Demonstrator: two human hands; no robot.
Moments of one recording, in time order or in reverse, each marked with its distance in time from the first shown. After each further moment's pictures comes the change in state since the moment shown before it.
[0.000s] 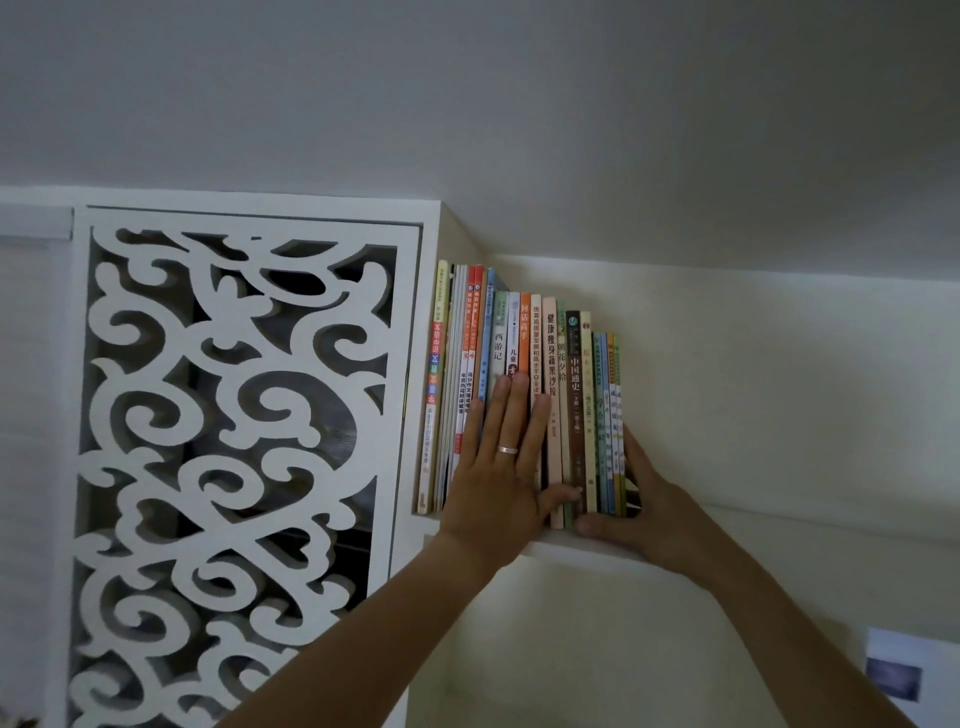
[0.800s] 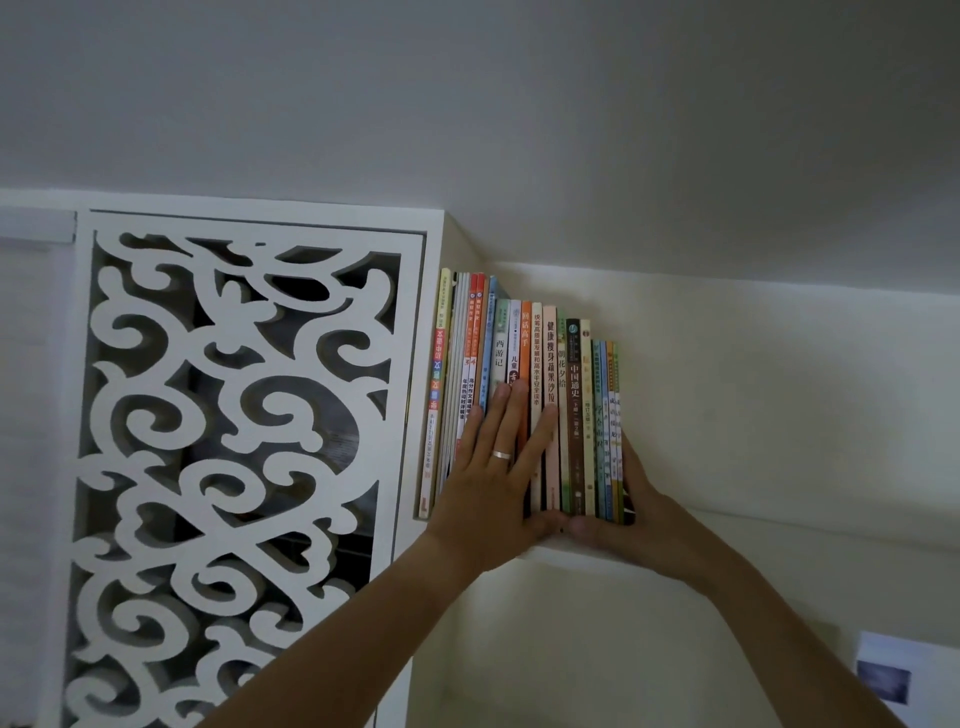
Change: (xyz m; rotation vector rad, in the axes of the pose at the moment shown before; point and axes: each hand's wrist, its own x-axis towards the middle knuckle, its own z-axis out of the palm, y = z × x) left_hand -0.002 -0.013 -0.012 -0.108 -0.100 0.062; right_hand 0.000 -0.007 0.004 0.079 -0.076 -0.044
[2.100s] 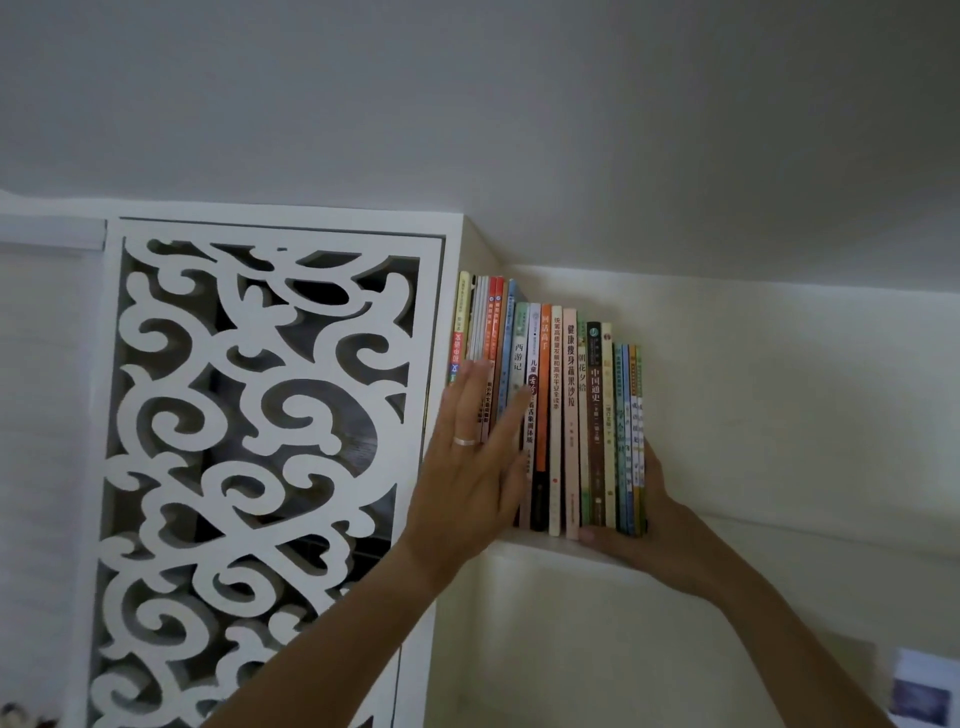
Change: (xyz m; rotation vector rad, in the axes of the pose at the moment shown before) left_hand -0.004 -0.024 -0.032 -0.239 0.320 -0.077; right_hand 0.003 0.002 0.008 -0.077 0.036 0.051
